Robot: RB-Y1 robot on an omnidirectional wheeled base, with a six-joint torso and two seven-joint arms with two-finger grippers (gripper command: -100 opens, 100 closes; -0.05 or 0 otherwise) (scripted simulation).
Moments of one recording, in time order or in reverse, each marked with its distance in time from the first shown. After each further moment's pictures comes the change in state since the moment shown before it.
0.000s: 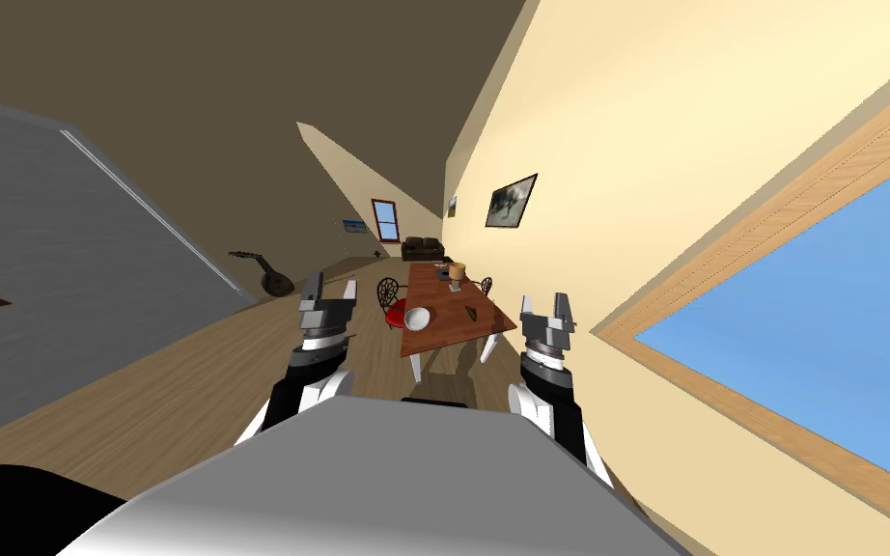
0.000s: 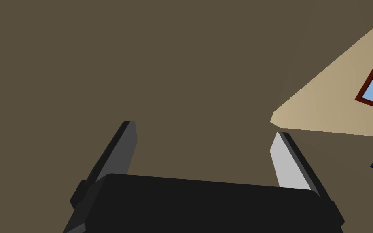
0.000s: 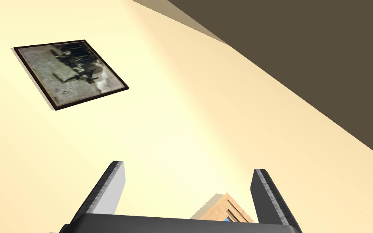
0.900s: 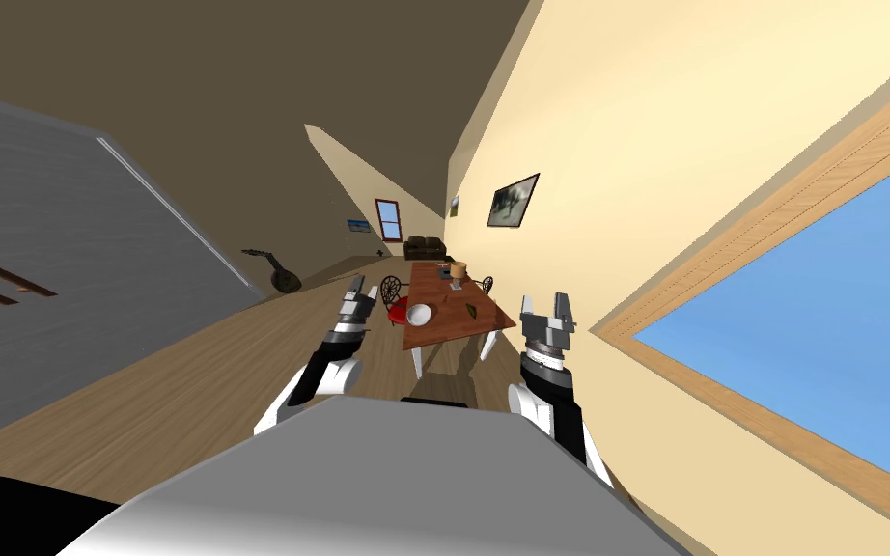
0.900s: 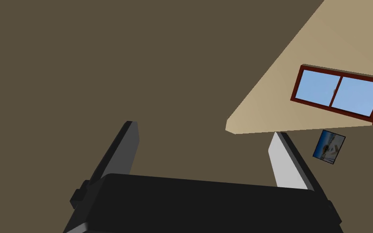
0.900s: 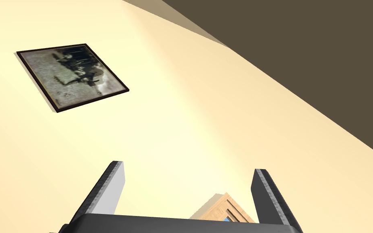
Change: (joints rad) left arm -0.135 0.113 -0.019 0.139 0.035 0.223 -0.031; right arm 0.000 0.000 0.000 0.000 0.000 0.000 0.000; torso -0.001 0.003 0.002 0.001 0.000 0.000
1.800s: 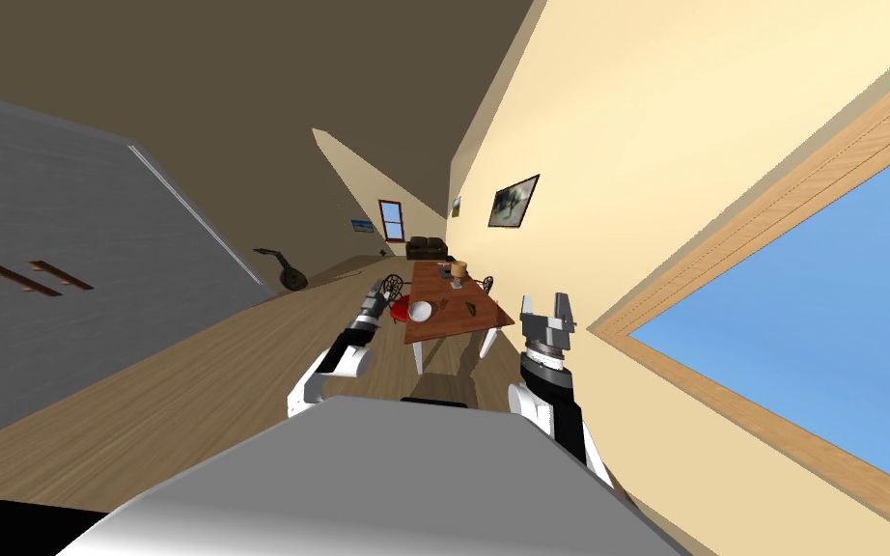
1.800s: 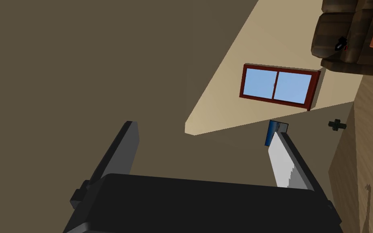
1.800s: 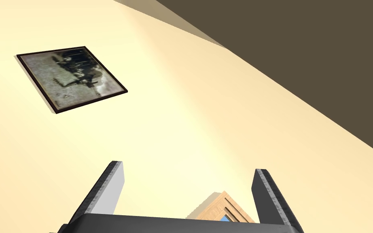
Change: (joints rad) left arm -0.133 0.035 -0.017 0.141 0.041 0.220 -0.030; right arm 0.000 0.000 0.000 0.000 0.000 0.000 0.000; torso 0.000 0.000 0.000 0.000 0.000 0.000
